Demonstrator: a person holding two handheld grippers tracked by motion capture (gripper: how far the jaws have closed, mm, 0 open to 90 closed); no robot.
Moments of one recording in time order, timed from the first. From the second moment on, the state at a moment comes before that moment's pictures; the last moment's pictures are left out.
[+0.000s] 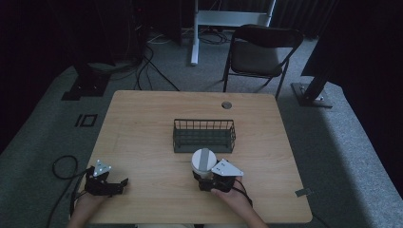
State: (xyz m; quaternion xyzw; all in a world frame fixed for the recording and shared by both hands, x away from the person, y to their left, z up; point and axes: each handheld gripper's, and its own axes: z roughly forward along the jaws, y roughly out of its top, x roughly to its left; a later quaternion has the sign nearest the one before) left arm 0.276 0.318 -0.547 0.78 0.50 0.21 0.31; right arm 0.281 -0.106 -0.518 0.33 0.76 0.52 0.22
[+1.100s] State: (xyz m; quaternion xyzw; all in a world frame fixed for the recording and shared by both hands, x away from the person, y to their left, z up) left arm 0.276 0.318 -0.547 0.78 0.50 0.21 0.31; right arm 0.331 -0.114 -0.438 0.33 0.71 0.55 0.27
